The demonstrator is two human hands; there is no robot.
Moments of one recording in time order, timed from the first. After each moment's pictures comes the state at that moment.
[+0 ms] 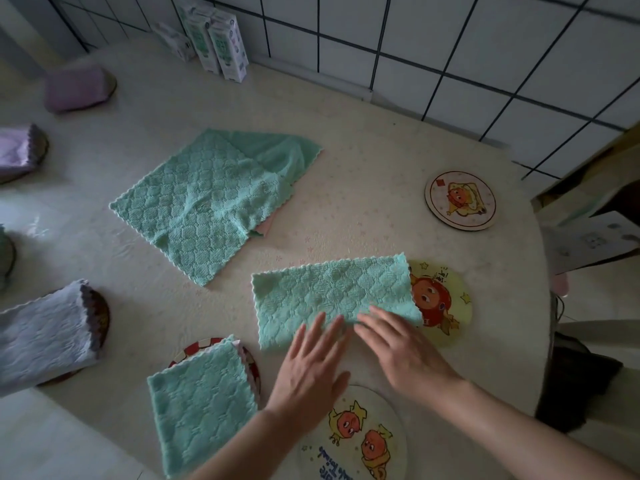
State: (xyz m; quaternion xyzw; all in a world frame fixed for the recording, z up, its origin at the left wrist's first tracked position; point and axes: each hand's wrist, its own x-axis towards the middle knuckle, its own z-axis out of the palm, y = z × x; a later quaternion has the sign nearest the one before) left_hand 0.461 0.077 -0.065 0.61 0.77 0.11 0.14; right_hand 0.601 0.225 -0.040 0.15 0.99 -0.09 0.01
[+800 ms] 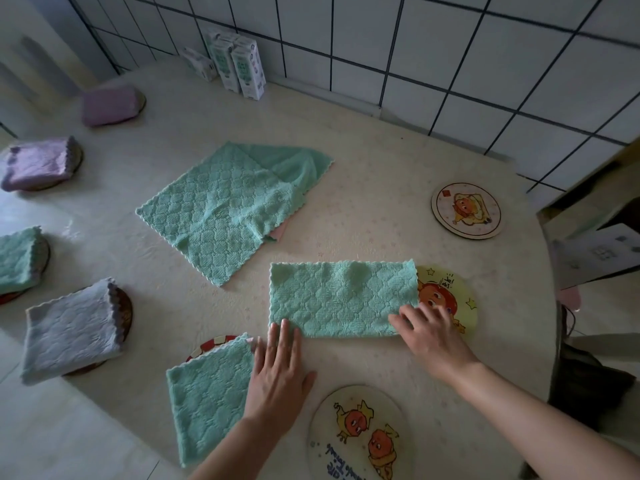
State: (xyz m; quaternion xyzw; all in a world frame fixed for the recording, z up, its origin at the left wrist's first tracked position) left_hand 0.436 0.030 -0.075 0.50 0.85 -0.01 0.14; right_hand 0.611 0.262 -0.040 0.21 0.97 -0.01 0.08
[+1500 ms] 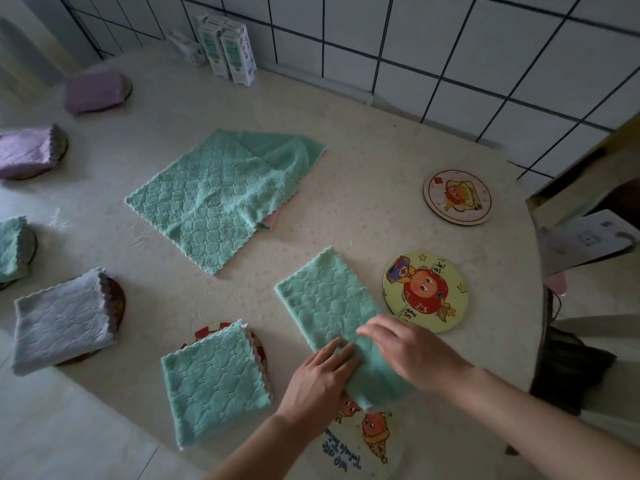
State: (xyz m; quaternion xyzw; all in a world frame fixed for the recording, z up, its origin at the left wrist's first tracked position) left_hand 0.486 0.055 -0.063 0.65 0.72 0.15 0.19; right_hand 0.609 0.220 -0.004 0.08 0.98 -0.20 -0.02
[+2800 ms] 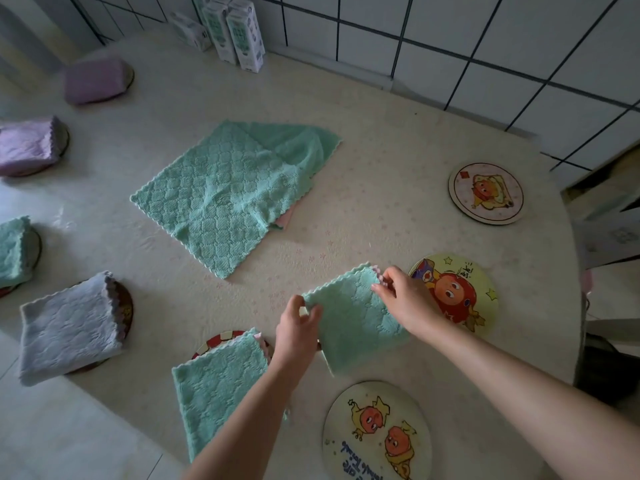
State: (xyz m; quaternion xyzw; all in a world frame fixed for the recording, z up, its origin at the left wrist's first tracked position) left_hand 0.407 0.102 -0.055 0.04 0.78 0.45 0.44; right_hand 0.529 0.266 -0.054 0.42 0.84 -0.33 0.05
